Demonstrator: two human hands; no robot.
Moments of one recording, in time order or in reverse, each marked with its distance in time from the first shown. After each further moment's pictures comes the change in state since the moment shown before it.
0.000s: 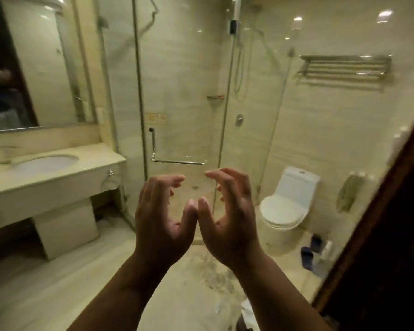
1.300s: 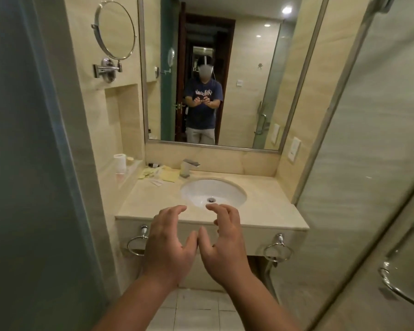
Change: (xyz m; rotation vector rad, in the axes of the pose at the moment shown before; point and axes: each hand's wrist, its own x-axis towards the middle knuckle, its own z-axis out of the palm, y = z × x) left_hand 0.148 -0.767 -0.247 0.742 0.177 -0.724; right_hand 0.218 0.016 0.894 0.604 -0.745 0.015
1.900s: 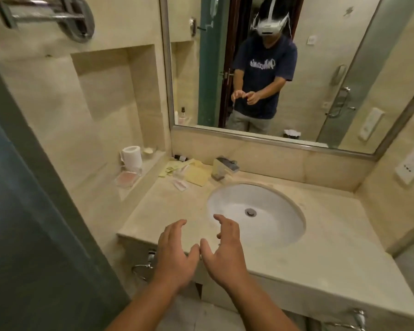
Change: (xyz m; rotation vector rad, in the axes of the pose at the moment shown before) left_hand 0.215 -0.201 0.196 0.107 -0.101 -0.474; right_hand 0.260 0.234 0.185 0.107 -0.348 0.195
